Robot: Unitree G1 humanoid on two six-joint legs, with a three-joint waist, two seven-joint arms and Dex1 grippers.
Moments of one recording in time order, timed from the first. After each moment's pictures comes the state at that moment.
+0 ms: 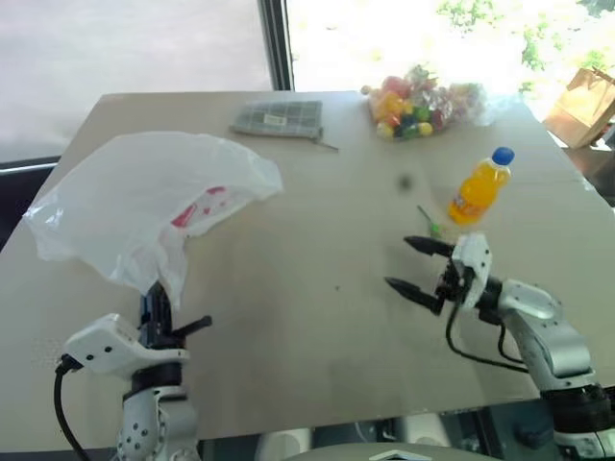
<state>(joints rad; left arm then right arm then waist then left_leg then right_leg) 0.45 -0.02 0.29 -0.56 -0.39 -0.05 -0.06 -0.17 -0.45 0.05 -0.12 0.33 0.17 0.83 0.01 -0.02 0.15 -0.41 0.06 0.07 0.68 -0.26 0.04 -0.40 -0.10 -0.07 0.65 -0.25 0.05</state>
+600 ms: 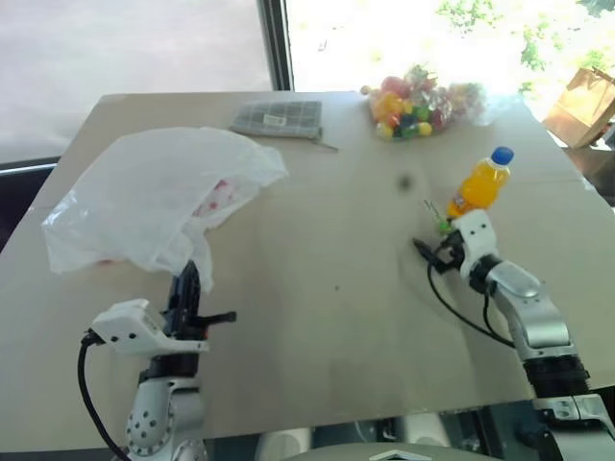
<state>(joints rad) 0.44 0.02 0.23 -0.55 -0.40 -0.08 -0.20 -0.27 -0.37 -0.03 0.06 0.16 0.31 0.47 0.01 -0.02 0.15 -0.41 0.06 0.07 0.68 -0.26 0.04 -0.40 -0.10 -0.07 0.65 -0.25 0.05</state>
